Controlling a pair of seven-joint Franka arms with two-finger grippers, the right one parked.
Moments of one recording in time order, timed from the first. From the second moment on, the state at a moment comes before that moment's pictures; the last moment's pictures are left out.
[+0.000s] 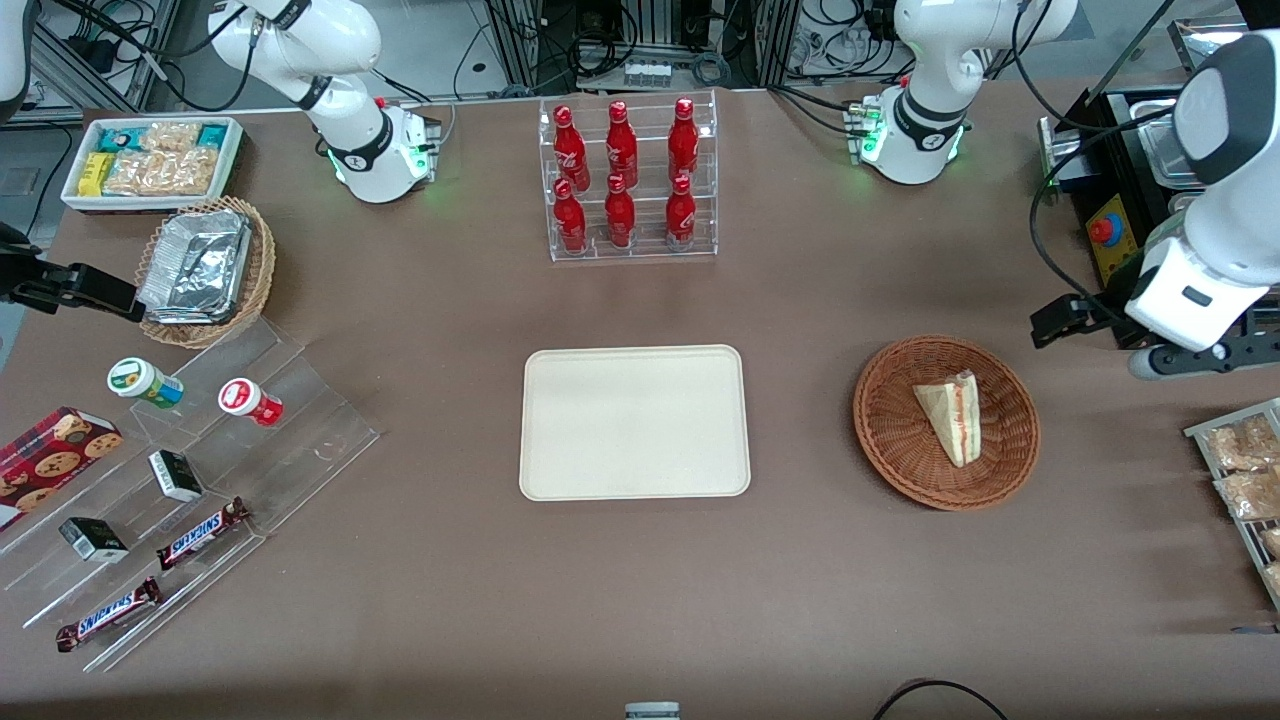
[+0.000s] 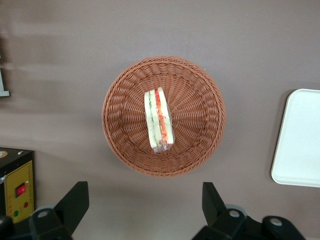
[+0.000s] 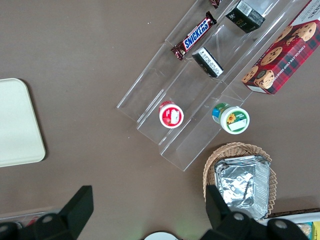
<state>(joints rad) -0.03 0.02 -0.02 -1.77 0.00 1.76 -0.16</state>
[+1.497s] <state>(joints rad) -0.04 0.19 -0.05 -2.04 0.00 2.14 -0.39</state>
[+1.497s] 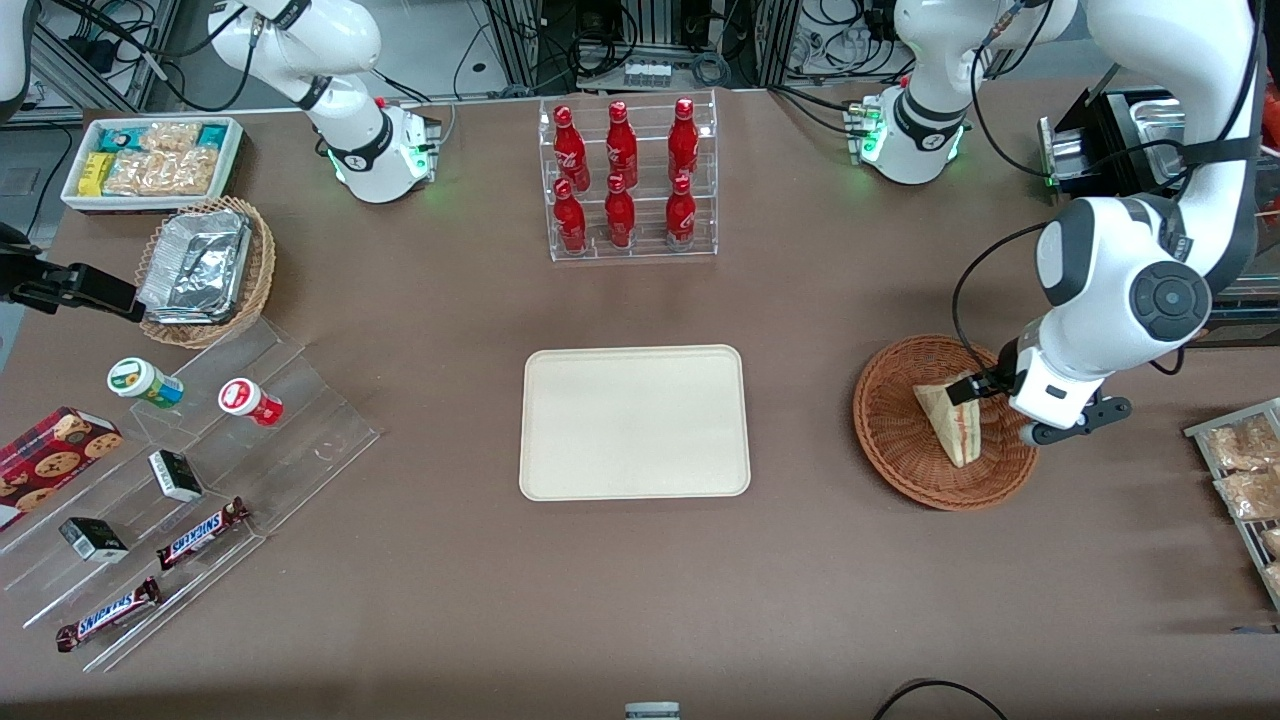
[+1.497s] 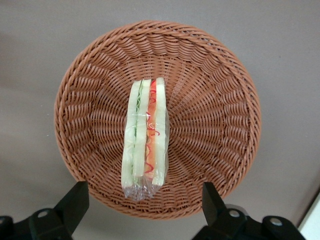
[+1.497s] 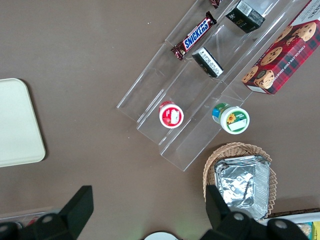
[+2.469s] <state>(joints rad) -0.03 0.23 -0.04 -2.20 -0.01 2.37 -0.40</state>
